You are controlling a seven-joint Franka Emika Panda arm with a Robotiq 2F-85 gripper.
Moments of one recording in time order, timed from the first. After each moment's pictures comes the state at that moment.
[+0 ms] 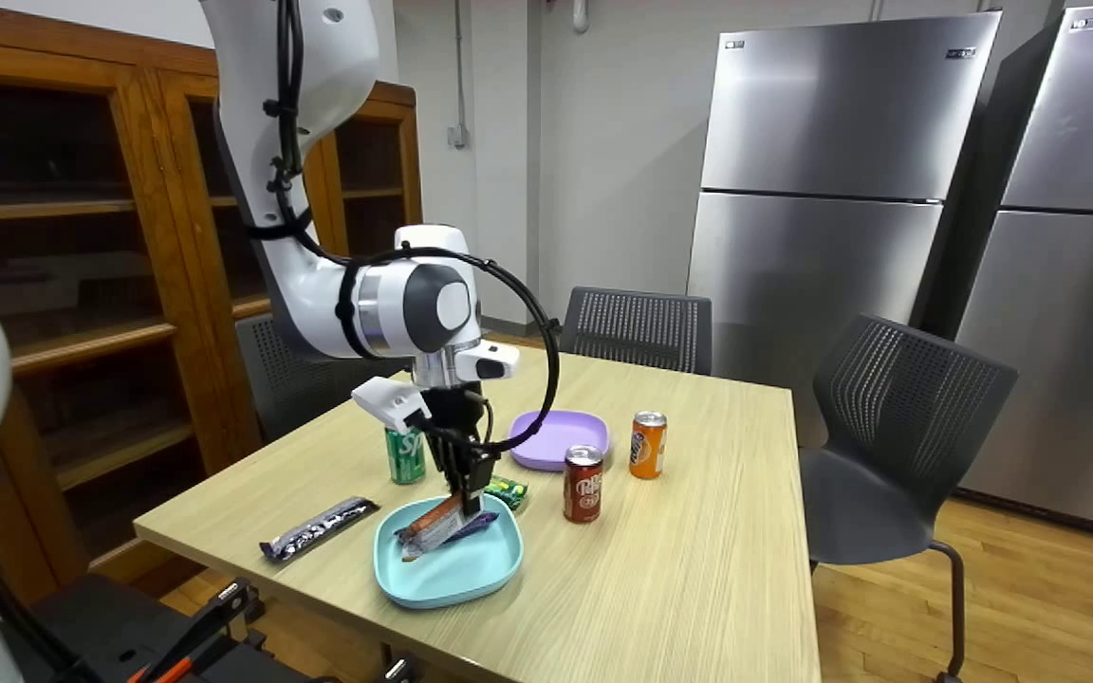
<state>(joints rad) 0.19 0.39 -0.22 -2.49 -0.21 2.80 0.60</state>
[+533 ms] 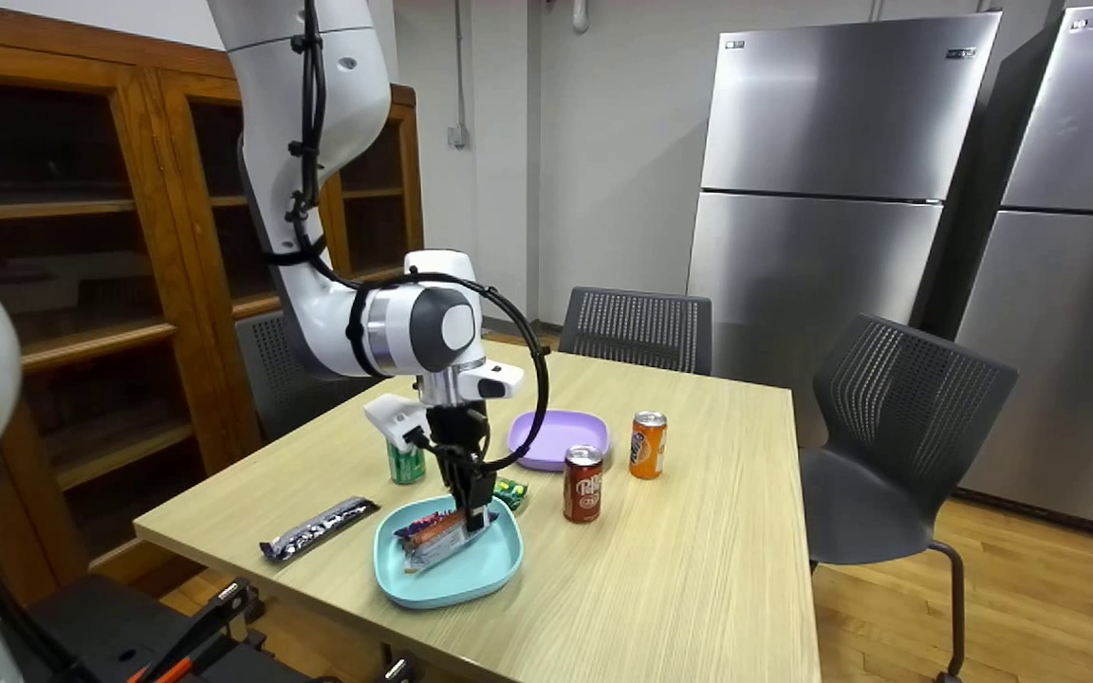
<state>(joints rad) 0.23 0.49 -0.24 -2.42 -0.16 2.80 0.66</state>
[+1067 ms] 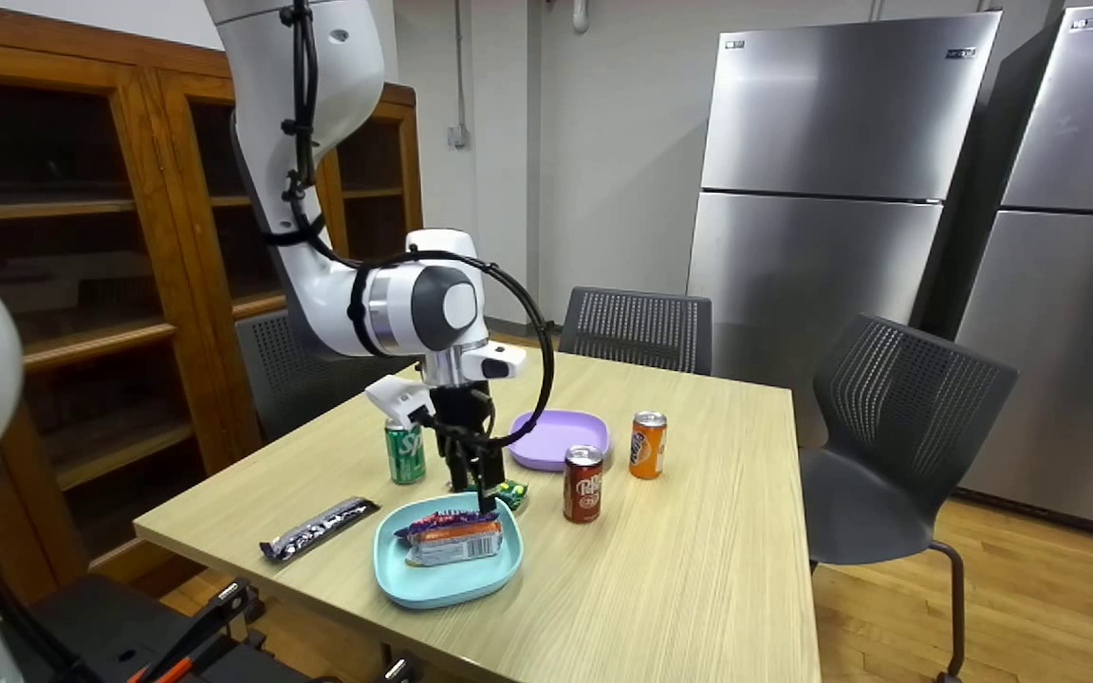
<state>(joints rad) 0.23 0.44 -0.25 -2.42 -0.16 2.76 0.64</state>
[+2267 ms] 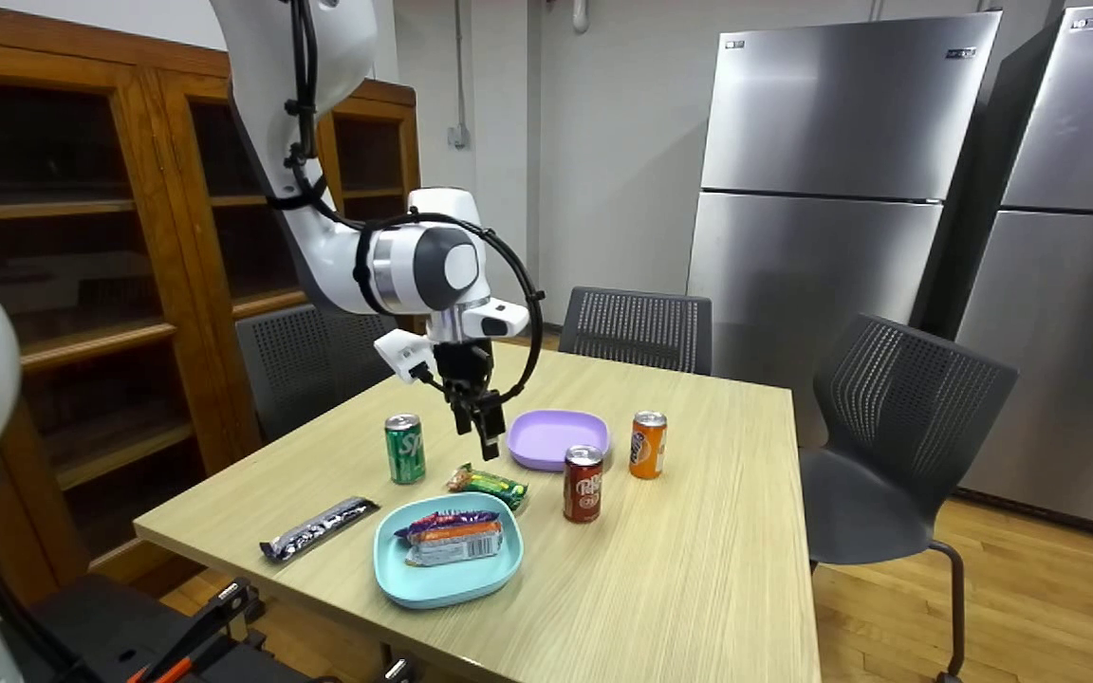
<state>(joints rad) 0.22 0.39 -0.21 -2.34 -0.10 2.74 0.69</state>
